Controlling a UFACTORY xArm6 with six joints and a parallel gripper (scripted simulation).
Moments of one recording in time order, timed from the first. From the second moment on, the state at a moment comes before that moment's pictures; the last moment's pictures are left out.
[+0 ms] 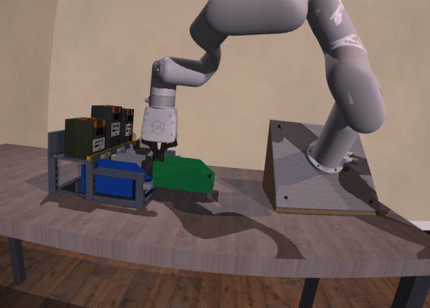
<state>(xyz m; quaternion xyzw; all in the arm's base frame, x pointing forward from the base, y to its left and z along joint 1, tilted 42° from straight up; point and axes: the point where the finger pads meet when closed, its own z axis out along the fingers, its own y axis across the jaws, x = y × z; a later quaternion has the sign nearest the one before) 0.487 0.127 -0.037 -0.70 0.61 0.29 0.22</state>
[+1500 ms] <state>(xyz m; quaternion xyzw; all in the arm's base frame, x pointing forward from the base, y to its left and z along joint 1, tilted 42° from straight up) 0.488 0.124 -0.033 -0.70 0.61 0.29 0.22</state>
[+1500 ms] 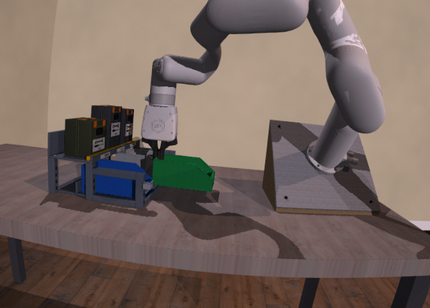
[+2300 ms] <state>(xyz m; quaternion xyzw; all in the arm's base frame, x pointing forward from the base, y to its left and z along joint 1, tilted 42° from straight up) 0.465 0.121 -0.032 -0.70 0.61 0.29 0.22</state>
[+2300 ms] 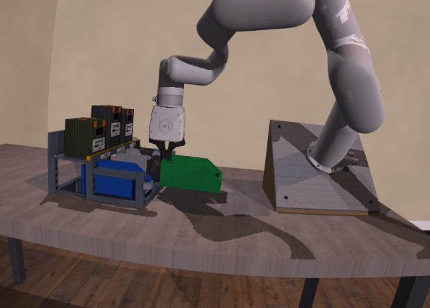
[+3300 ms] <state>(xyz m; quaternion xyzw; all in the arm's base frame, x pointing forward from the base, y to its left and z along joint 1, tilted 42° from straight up) 0.455 0.120 -0.032 -0.70 0.61 0.29 0.22</state>
